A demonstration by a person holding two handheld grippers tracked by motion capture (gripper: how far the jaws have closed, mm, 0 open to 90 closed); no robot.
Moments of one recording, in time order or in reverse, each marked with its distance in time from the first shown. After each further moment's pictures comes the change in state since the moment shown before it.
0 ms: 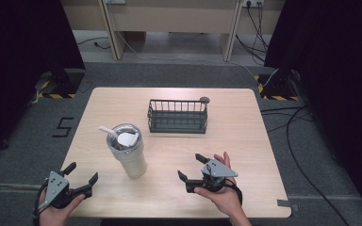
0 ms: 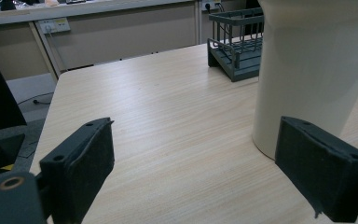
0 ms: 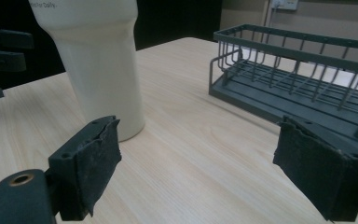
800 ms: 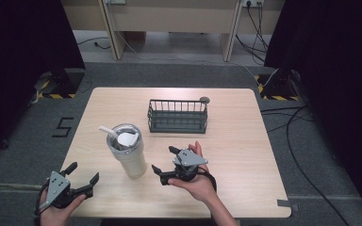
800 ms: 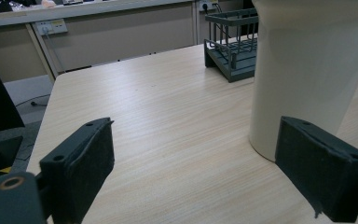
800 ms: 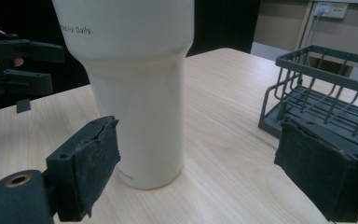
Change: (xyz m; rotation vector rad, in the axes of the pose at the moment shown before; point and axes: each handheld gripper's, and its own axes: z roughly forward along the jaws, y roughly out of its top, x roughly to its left) left arm -0.002 0.001 0.001 -0.001 -0.008 0.006; right arm 0.029 0.027 0.066 -0.003 0.119 -0.040
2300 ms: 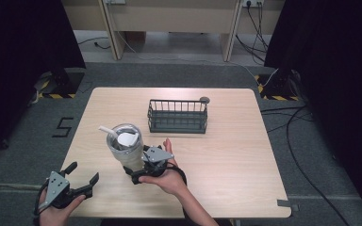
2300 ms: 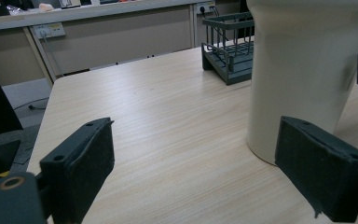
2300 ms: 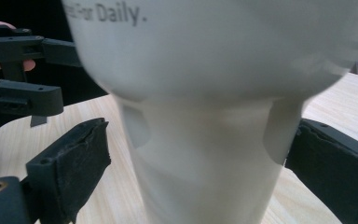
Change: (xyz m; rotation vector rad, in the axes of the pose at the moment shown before) left arm 0.001 0.001 -0.001 -0.010 -0.011 0.007; right arm 0.032 0.003 0.085 -0.008 0.106 -0.016
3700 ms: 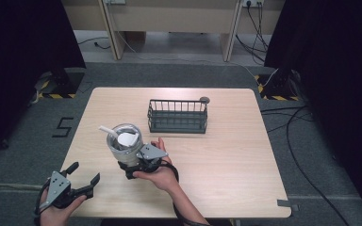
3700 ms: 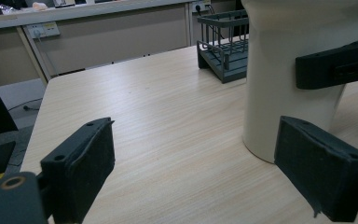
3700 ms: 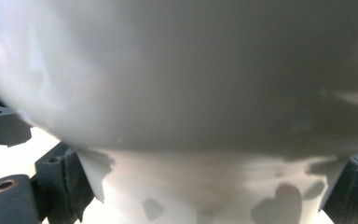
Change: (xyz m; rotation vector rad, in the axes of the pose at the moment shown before) left arm -0.001 -0.001 0.001 0.005 -0.015 0.003; right arm -0.002 -0.005 0.027 -0.060 -0.021 0.013
